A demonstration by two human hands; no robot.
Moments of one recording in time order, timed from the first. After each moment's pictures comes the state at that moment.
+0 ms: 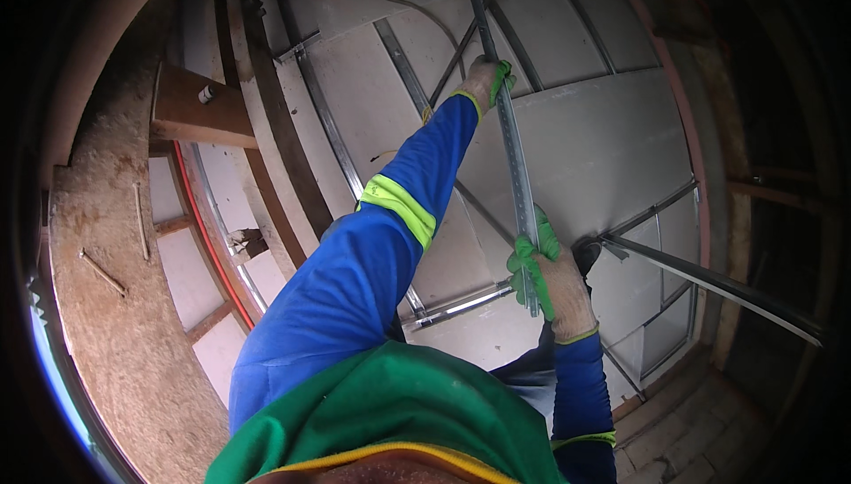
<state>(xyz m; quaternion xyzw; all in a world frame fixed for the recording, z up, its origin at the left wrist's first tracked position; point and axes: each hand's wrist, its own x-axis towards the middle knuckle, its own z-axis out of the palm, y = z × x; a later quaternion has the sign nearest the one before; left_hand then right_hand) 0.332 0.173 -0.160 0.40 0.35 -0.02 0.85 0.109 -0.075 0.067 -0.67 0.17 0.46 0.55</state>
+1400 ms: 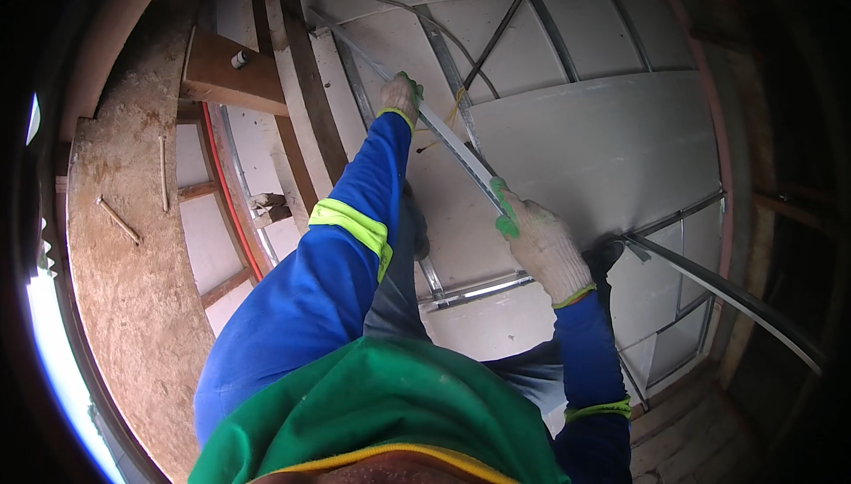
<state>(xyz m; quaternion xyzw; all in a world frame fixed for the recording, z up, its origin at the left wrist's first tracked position) 0.163 0.312 -0.222 0.29 0.63 0.15 0.71 0.123 -0.033 0.028 -0.86 -0.33 0.38 0.11</state>
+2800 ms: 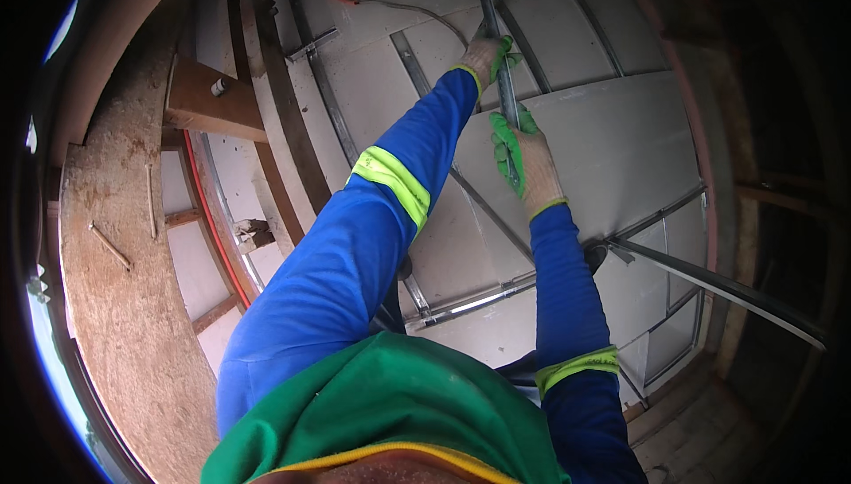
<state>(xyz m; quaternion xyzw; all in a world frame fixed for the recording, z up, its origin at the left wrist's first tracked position) 0.353 0.202 -0.141 0.44 0.29 0.03 0.85 0.224 0.027 -0.028 -0.62 0.12 0.39 0.67</state>
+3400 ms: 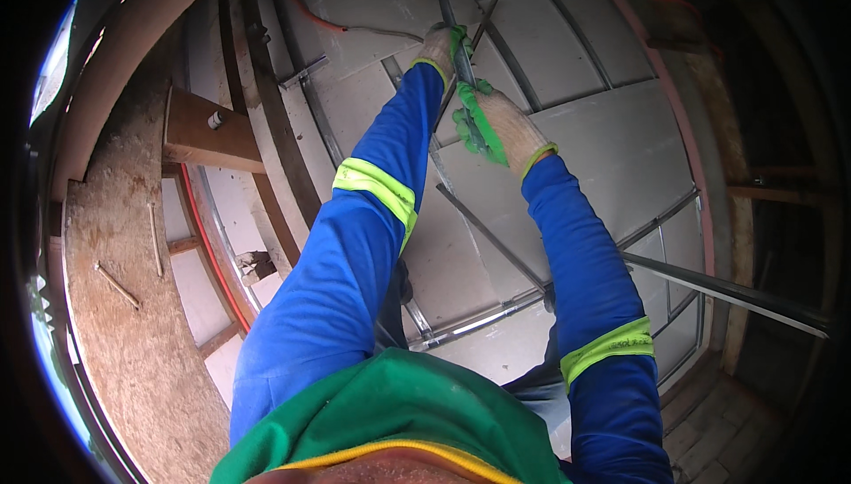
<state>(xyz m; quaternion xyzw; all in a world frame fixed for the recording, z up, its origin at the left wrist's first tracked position) 0.382 0.288 -0.132 0.41 0.31 0.09 0.85 0.274 0.101 0.019 -0.63 0.05 0.48 0.60</state>
